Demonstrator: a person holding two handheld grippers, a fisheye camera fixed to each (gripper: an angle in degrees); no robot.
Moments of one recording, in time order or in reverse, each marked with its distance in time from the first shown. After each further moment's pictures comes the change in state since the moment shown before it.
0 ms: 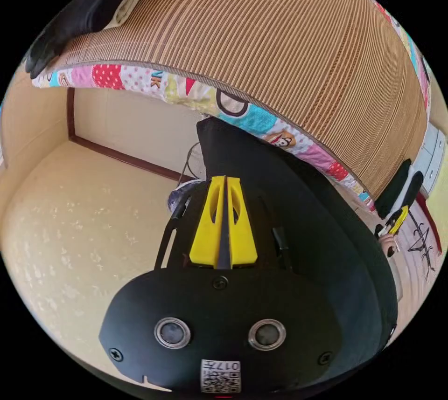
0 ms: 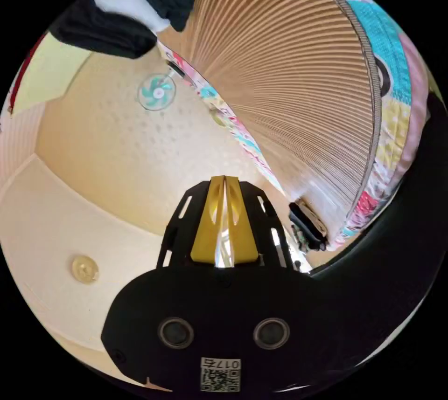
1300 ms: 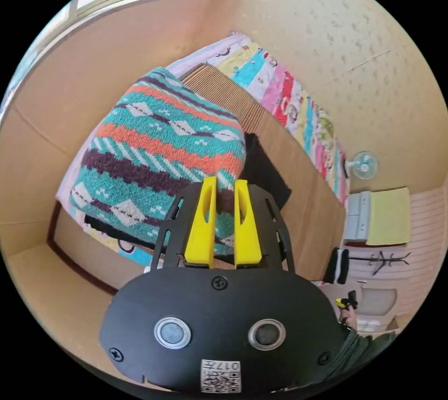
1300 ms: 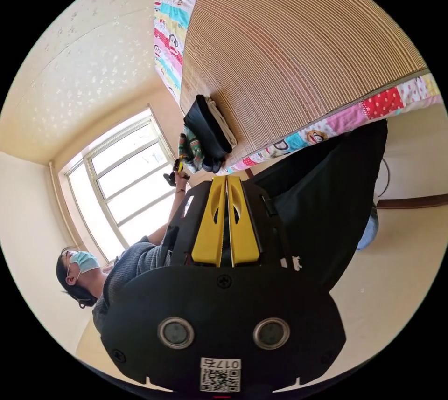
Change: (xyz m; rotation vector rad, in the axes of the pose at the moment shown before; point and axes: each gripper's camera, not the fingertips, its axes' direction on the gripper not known) left arm -0.495 0.008 -0.316 0.827 0.433 0.067; right arm 0.114 0.200 0.179 -0.452 0.815 -0.239
